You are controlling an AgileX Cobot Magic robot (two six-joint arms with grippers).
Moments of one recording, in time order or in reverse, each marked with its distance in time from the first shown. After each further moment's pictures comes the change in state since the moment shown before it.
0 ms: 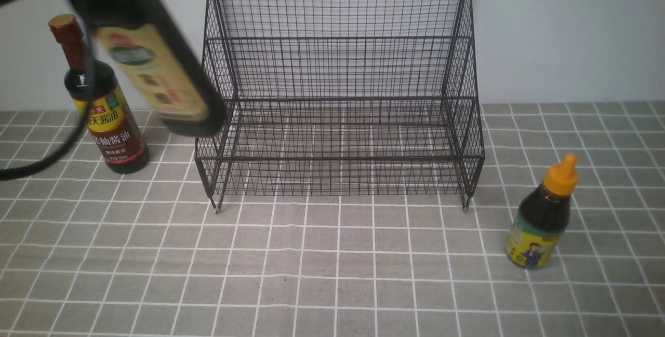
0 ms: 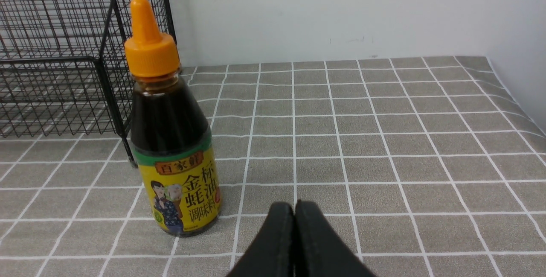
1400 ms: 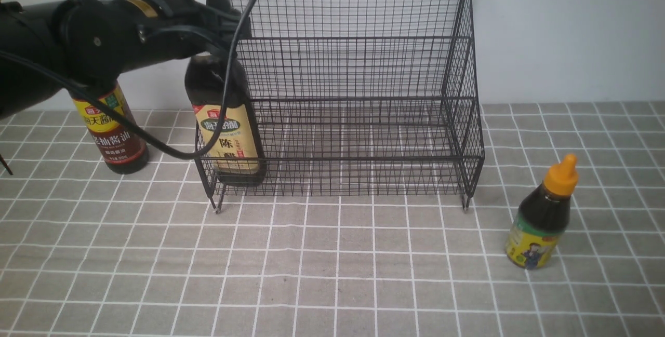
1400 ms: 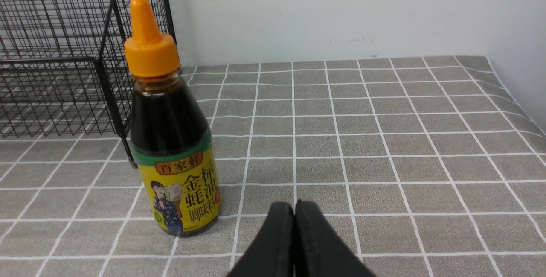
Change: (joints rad) right arm 0.000 0.000 0.000 0.000 0.000 0.000; left arm -0.045 0.335 -0.063 0.005 -0.041 0.100
